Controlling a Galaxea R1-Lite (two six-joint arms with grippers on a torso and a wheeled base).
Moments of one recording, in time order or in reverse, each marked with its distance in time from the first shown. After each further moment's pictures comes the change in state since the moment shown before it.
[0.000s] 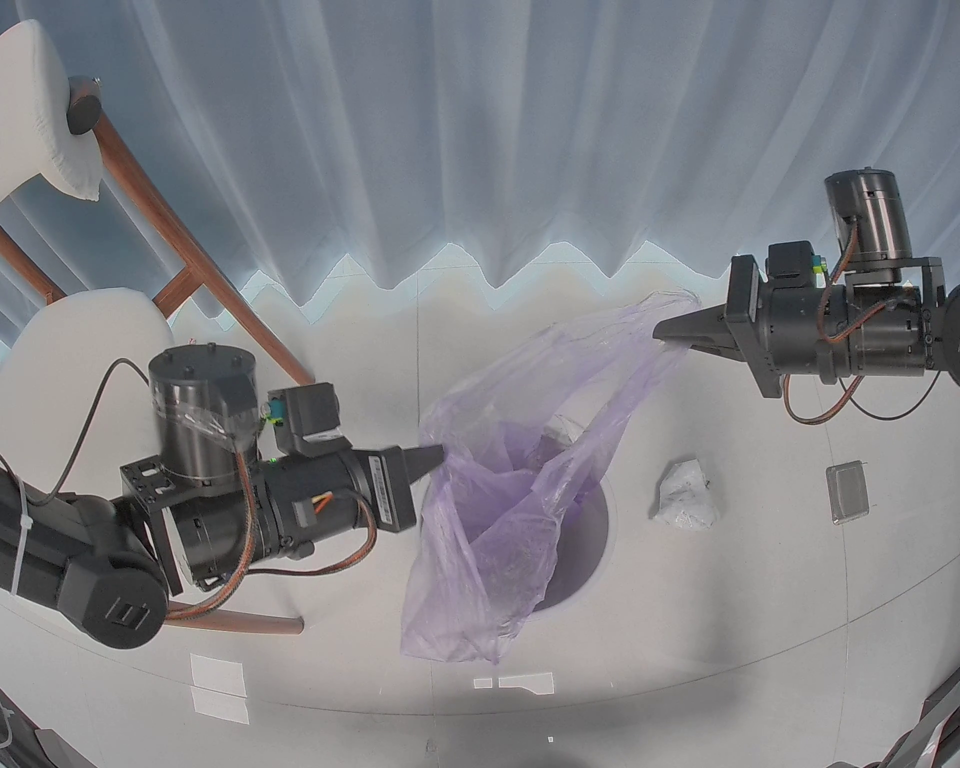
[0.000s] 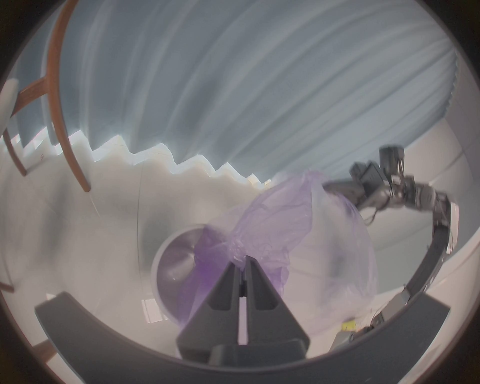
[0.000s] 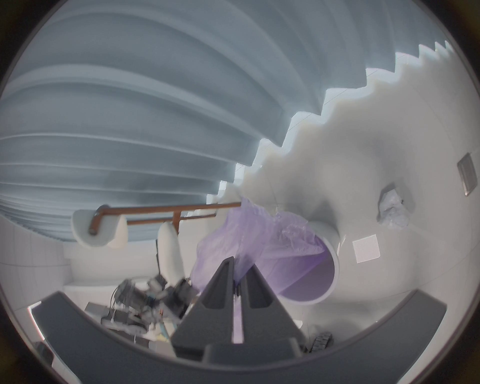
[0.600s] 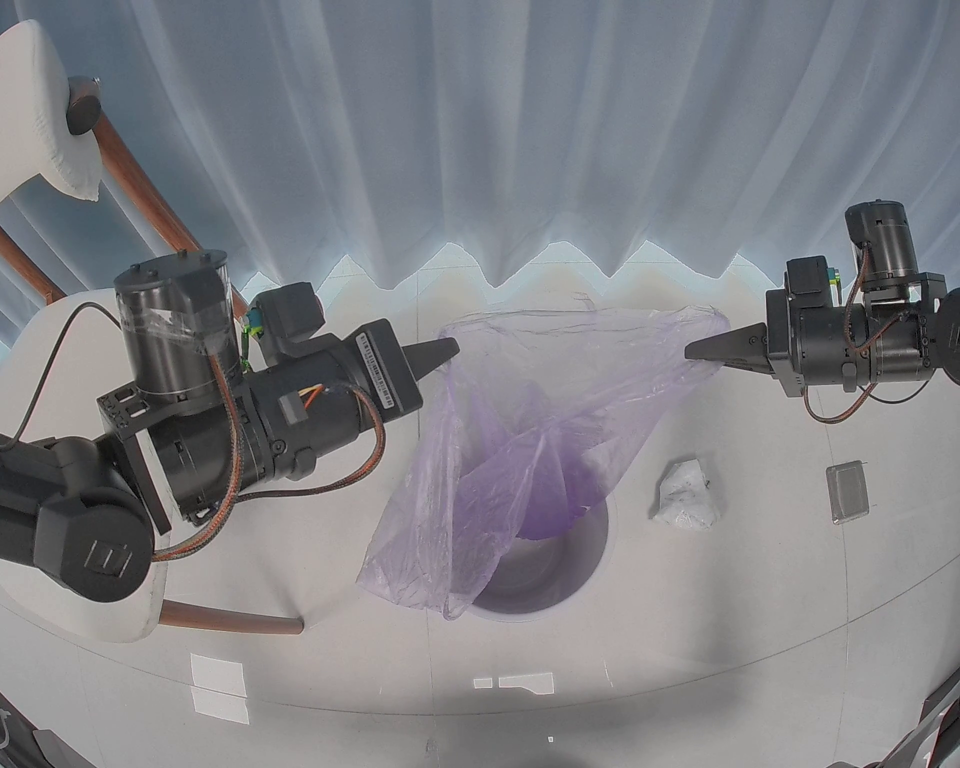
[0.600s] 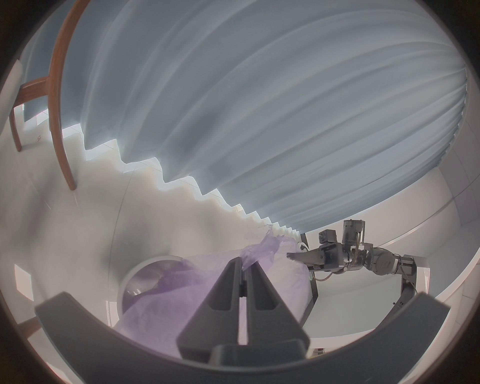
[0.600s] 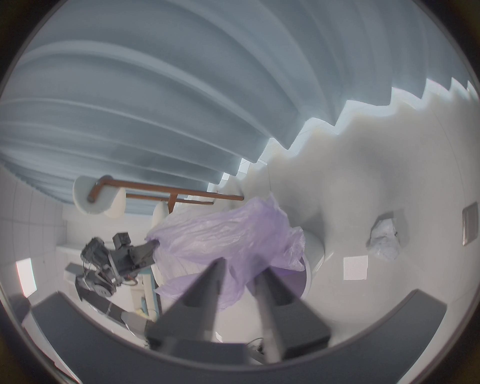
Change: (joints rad) left arm -0.002 -0.022 -0.169 0.010 0.004 -0.218; right arm -0.171 0.031 0.022 0.032 0.245 -0.327
